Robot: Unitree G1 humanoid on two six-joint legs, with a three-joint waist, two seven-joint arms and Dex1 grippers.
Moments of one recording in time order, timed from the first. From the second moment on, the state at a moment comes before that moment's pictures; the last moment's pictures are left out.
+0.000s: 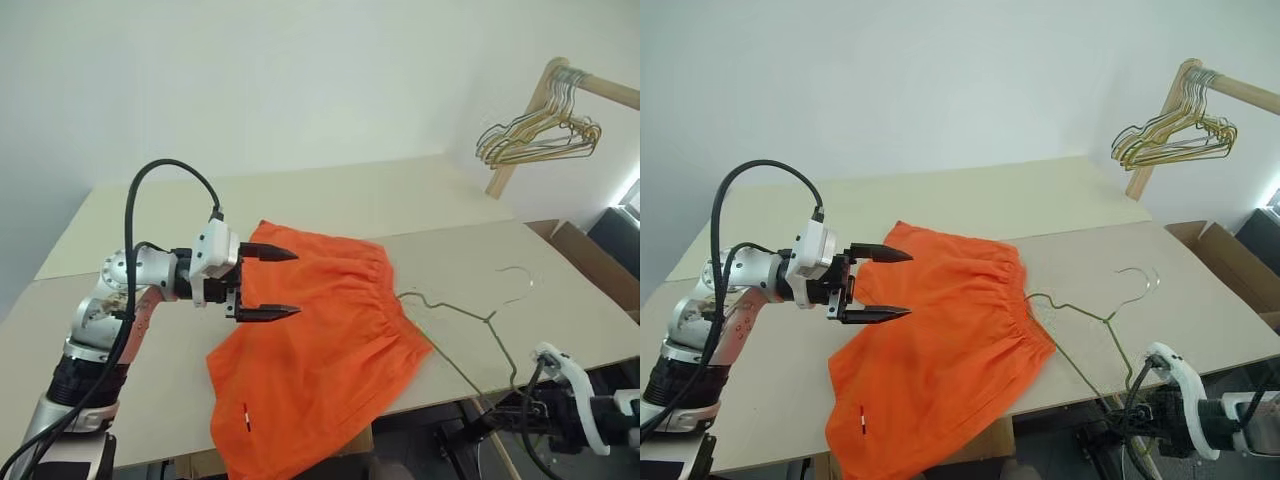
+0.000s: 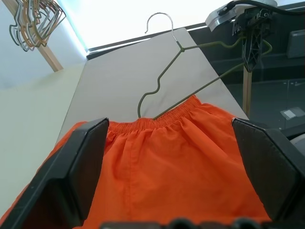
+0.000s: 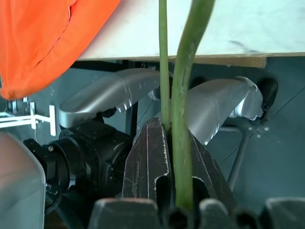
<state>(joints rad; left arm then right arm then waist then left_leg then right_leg) -0.44 0.72 -0.02 -0.18 -0.50 0.30 -1.28 0.22 -1.00 -0.41 -0.36 0.89 1.53 0.87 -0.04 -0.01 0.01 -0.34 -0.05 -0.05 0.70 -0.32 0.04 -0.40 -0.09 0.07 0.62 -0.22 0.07</state>
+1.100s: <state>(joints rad) -0.42 0.79 0.01 -0.22 -0.51 0.31 -1.28 -0.12 -0.92 -0.14 -0.07 0.87 1.51 0.93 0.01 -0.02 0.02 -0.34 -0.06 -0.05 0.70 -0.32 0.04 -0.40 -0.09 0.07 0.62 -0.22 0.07</state>
